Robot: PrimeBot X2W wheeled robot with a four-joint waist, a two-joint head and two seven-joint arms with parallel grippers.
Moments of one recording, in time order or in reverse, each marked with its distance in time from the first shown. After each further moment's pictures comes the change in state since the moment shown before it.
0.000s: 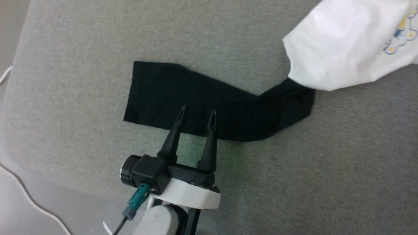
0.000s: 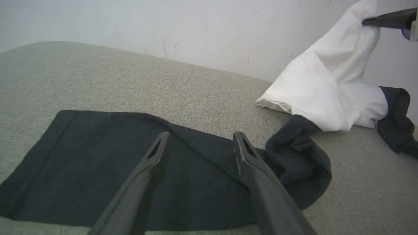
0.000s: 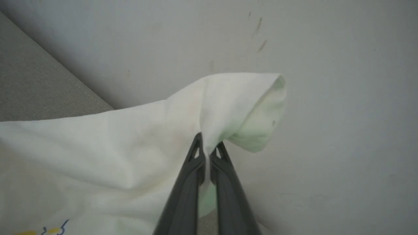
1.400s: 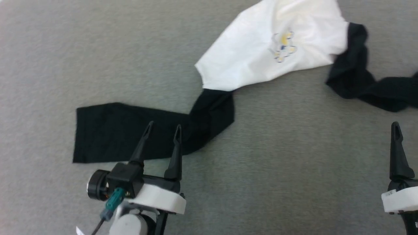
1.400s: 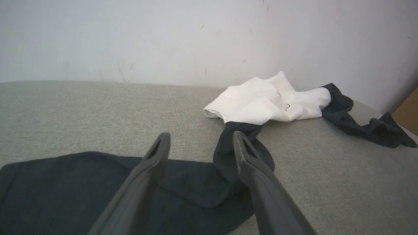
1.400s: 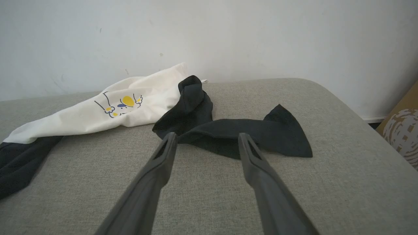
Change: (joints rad) left arm 0.077 0.091 0.105 0.027 0.046 -0.010 0.045; right arm 1.322 0.777 -0.752 -0.626 -0.076 0.000 -0.352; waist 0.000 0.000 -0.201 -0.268
